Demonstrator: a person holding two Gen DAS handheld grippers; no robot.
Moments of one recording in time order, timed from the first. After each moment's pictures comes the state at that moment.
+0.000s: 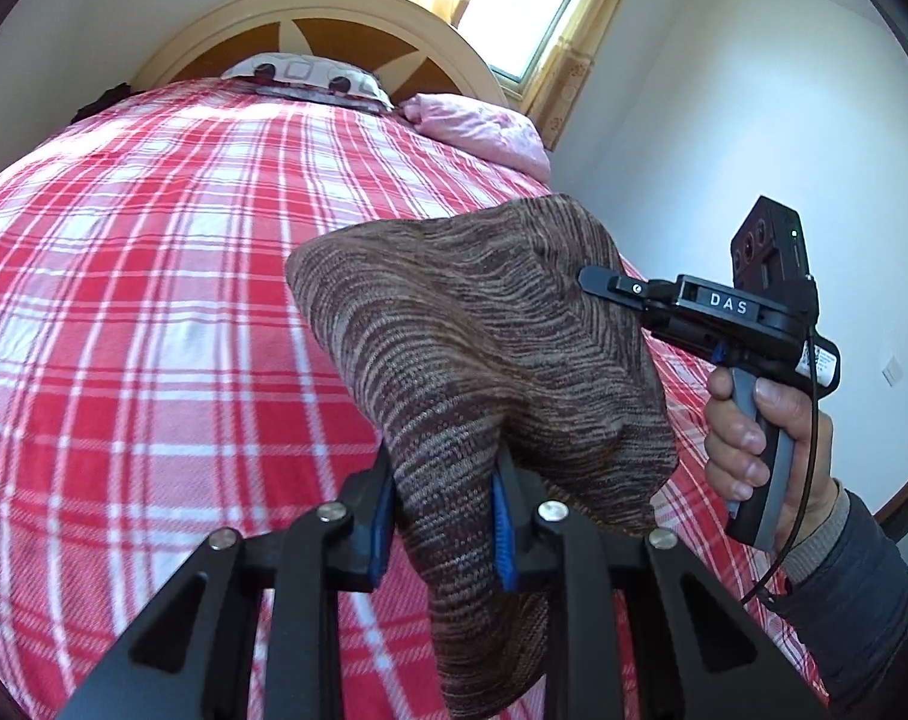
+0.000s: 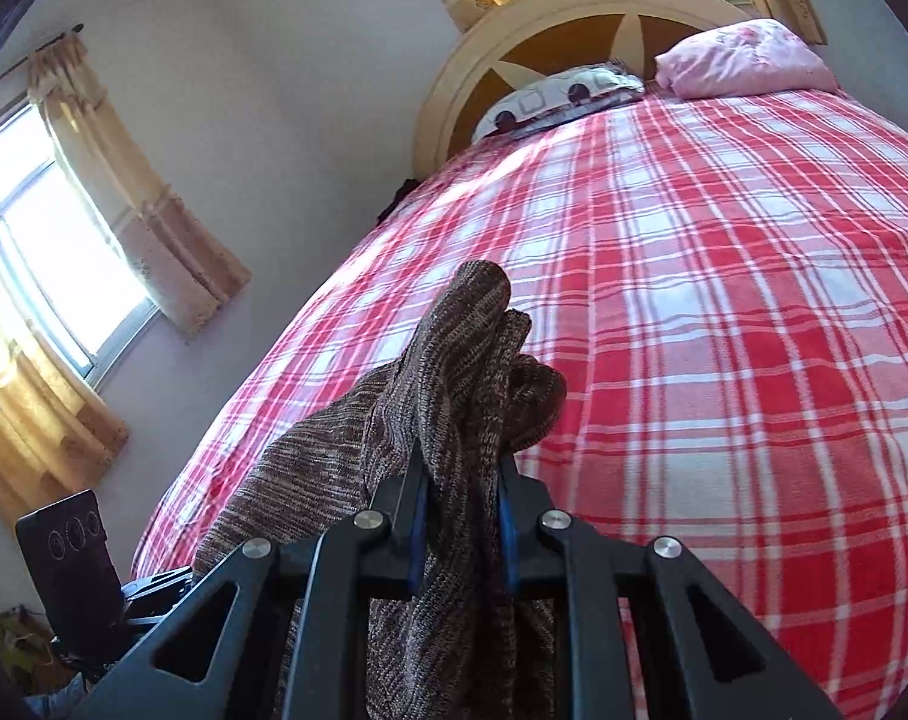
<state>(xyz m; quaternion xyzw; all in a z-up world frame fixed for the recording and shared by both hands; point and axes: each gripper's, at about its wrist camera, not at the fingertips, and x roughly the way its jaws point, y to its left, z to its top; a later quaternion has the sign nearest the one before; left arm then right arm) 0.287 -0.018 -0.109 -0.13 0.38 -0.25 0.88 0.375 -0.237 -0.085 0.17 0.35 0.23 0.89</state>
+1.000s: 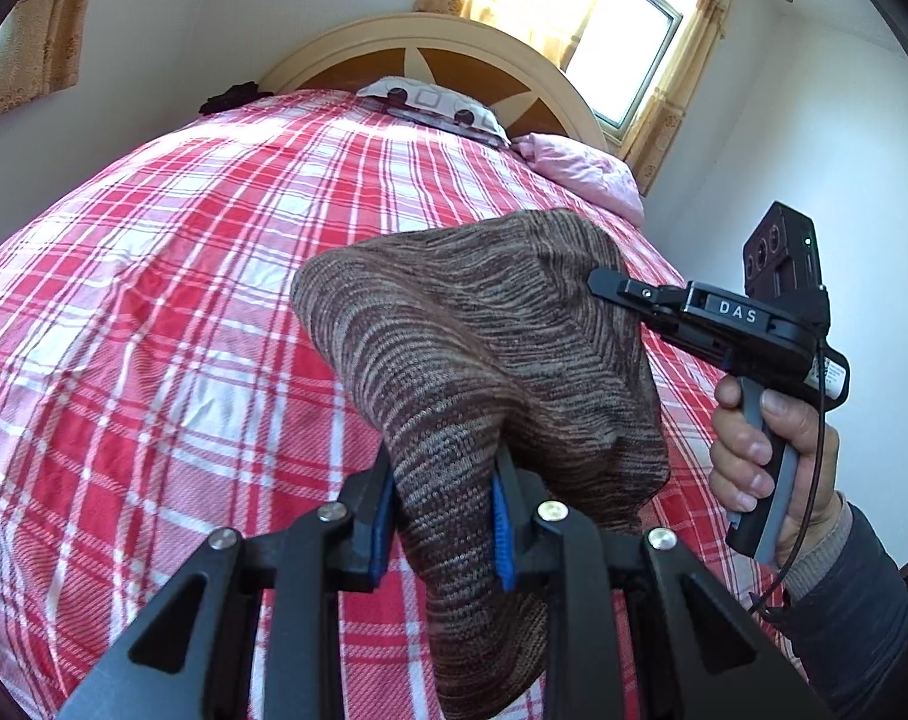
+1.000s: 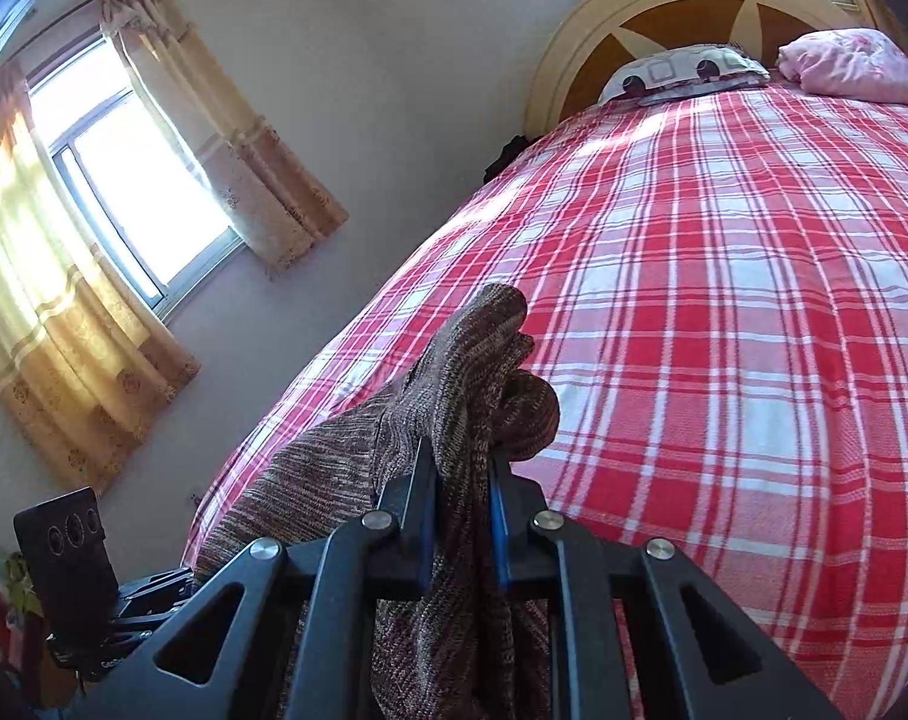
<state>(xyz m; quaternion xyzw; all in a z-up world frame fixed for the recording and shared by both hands) 0.198 0.116 -0.095 -0.16 0.37 -0.13 0.91 0.328 -0.068 -0.080 0.14 0.36 0.33 0.86</state>
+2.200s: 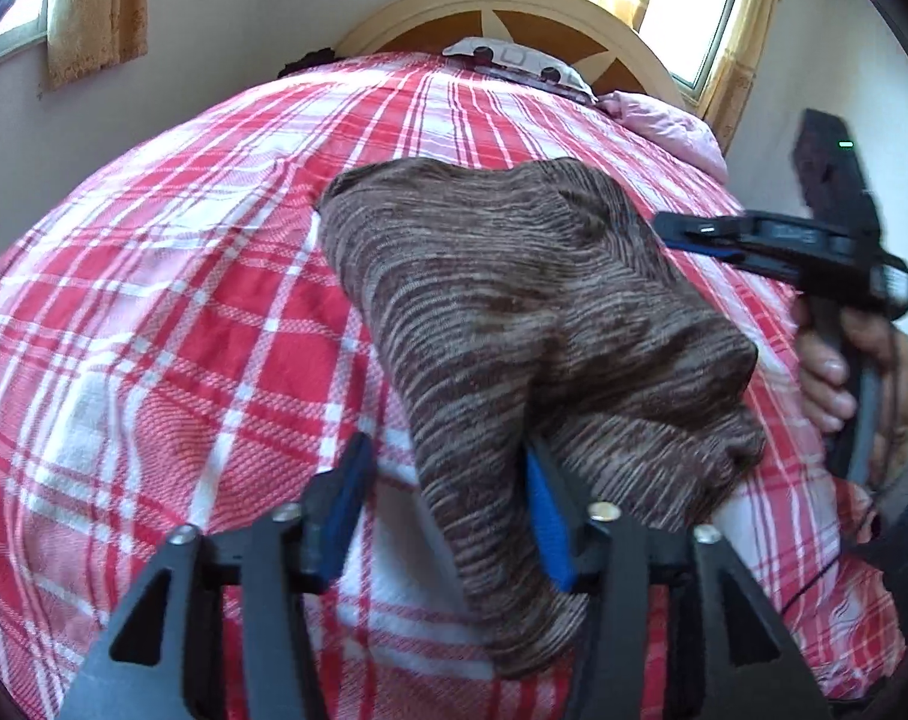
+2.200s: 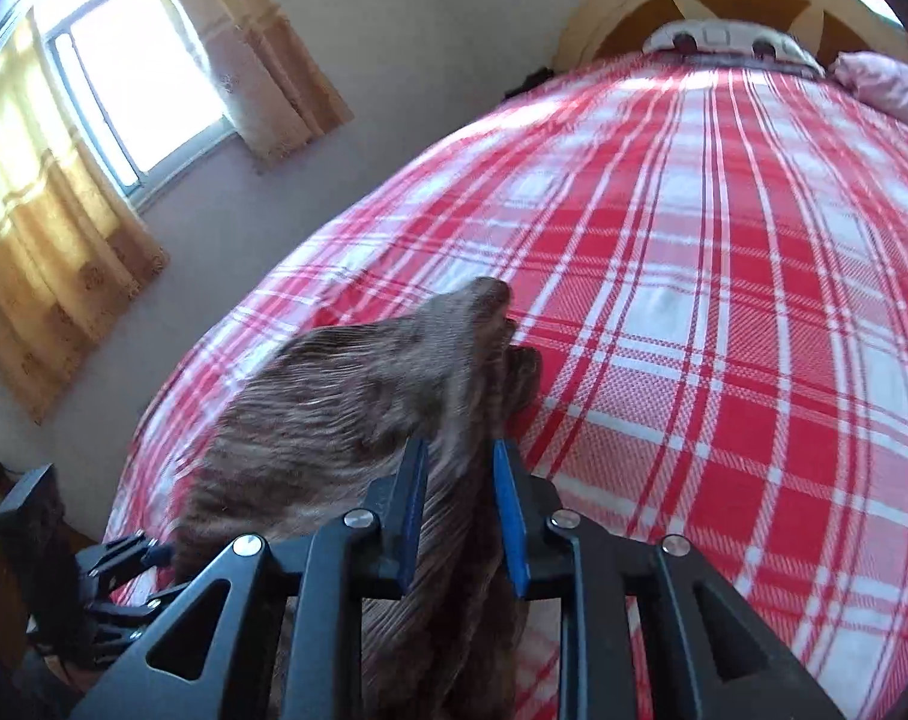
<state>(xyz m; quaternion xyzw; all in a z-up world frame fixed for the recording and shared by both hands) 0.152 0.188 -0.175 -0.10 0.42 -0.04 0.90 0.312 0.032 -0.136 0.04 0.41 0.34 0.85</state>
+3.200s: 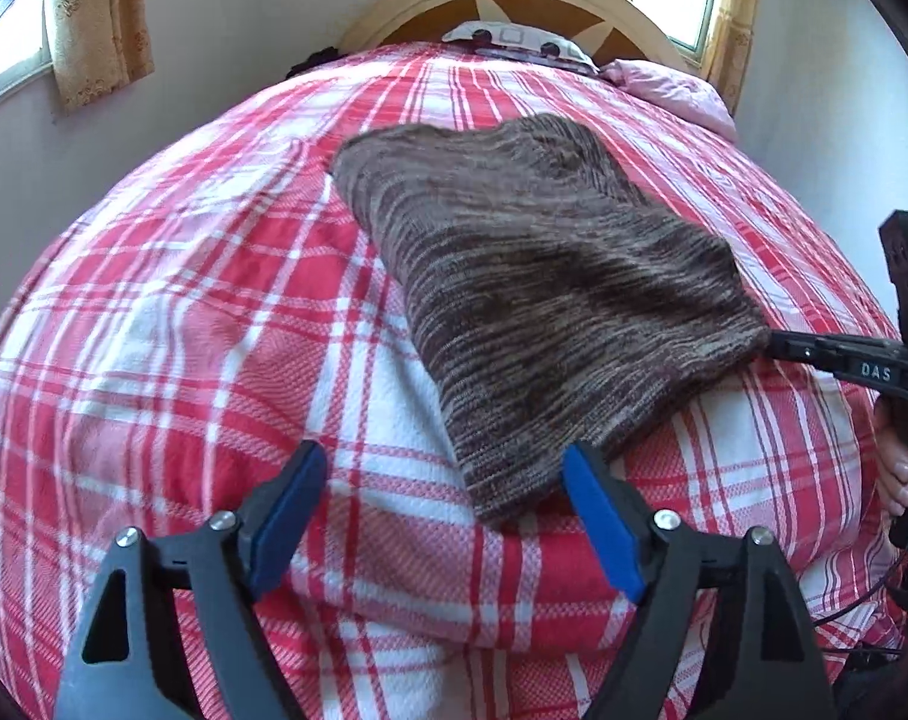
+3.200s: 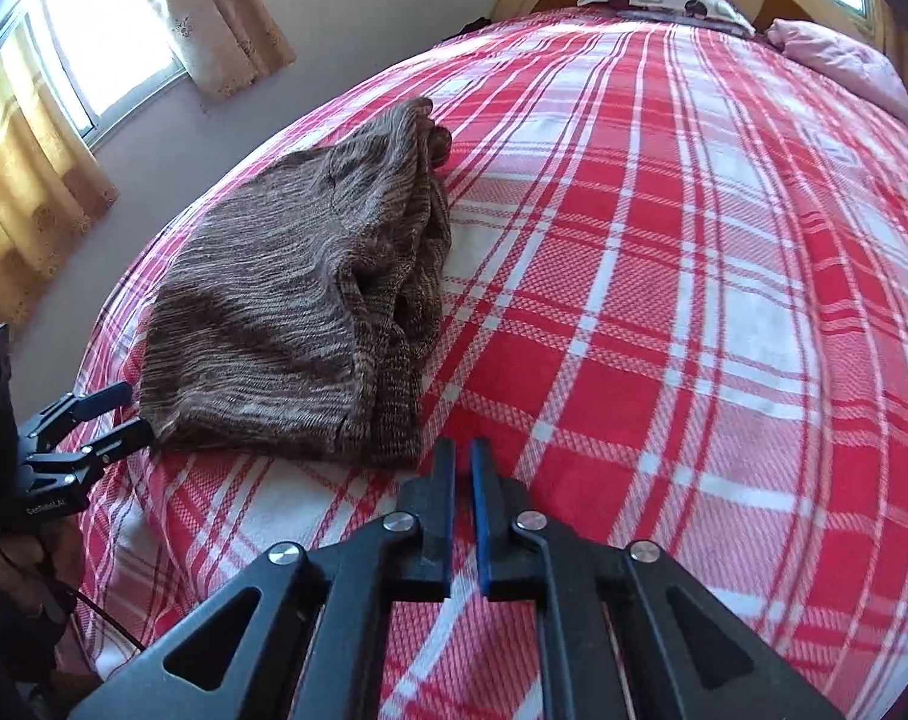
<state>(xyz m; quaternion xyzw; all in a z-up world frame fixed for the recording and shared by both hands) 0.094 0.169 -0.169 -0.06 0.44 -0.01 0.90 0.186 -0.031 -0.166 -0.01 0.47 0.24 0.85</state>
